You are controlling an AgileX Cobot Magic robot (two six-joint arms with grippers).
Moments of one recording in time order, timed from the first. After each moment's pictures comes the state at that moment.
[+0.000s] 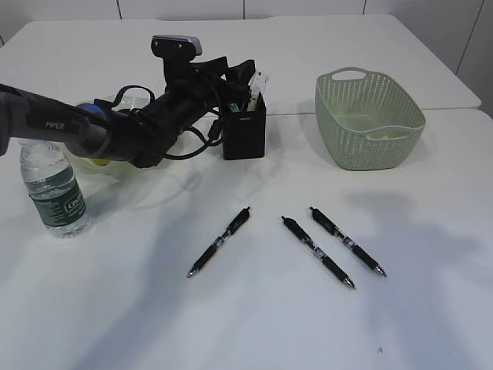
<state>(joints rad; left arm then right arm) -0.41 2.46 -1.70 0.26 -0.83 -0.39 0.02 1.10 -0.99 -0.19 0.92 0.15</state>
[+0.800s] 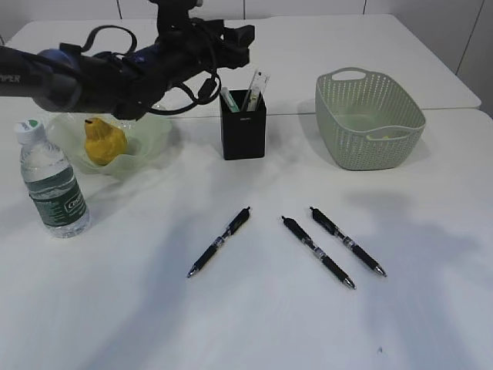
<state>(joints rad) -0.41 2.29 -1.70 0.38 -0.58 -0.39 0.02 1.10 -0.99 -0.19 0.91 0.15</state>
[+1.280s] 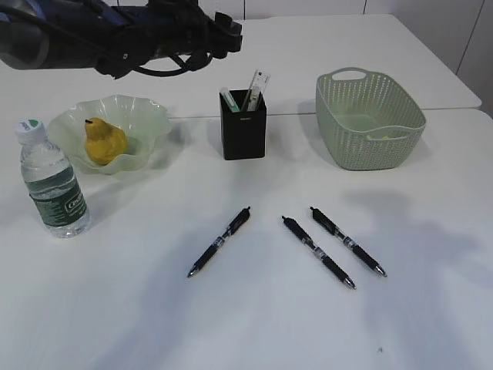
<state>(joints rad) -0.45 2.14 -1.70 0.43 -0.13 -0.40 0.02 1.10 -0.99 -0.19 0.90 0.15</state>
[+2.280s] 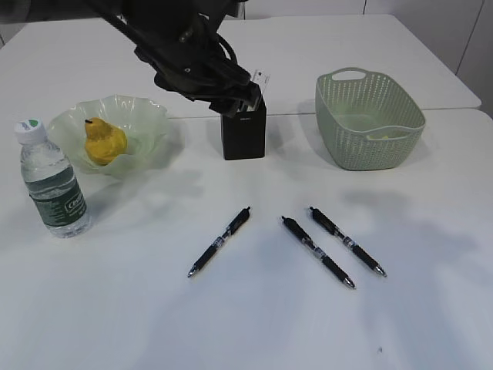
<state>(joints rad) -0.69 1.96 -1.70 0.37 0.78 -0.38 0.02 1.10 -0.99 -0.16 0.89 0.15</state>
